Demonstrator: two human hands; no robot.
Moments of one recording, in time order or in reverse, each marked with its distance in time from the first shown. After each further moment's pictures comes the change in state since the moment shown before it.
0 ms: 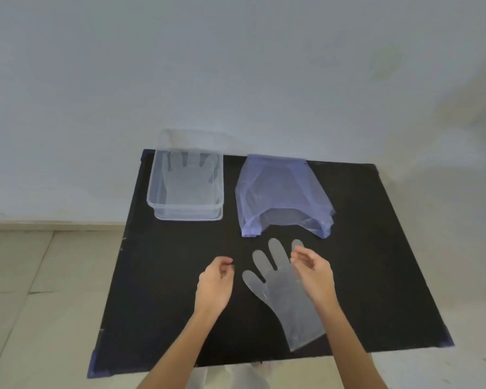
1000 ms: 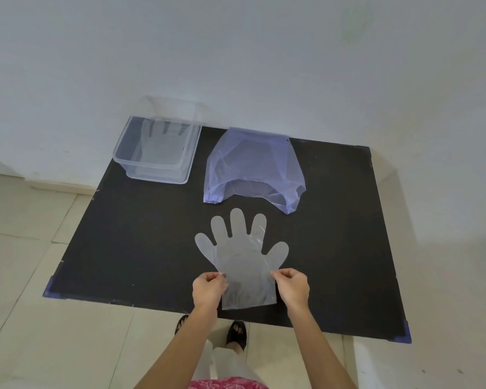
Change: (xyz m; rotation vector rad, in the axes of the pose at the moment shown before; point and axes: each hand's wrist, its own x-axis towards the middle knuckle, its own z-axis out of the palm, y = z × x) left_hand -0.071 -0.006 0.185 -0.513 0.320 -0.534; right_hand 0.033 0.137 -0.092 -0.033 -0.075 0.256
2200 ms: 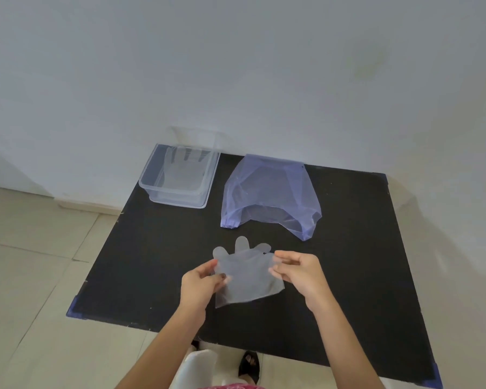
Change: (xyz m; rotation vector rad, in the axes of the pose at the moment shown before) left_hand -0.017 0.080 -0.051 -0.013 -0.072 0.197; right_hand -0.024 -0.107 -0.014 0.065 -0.306 -0.215
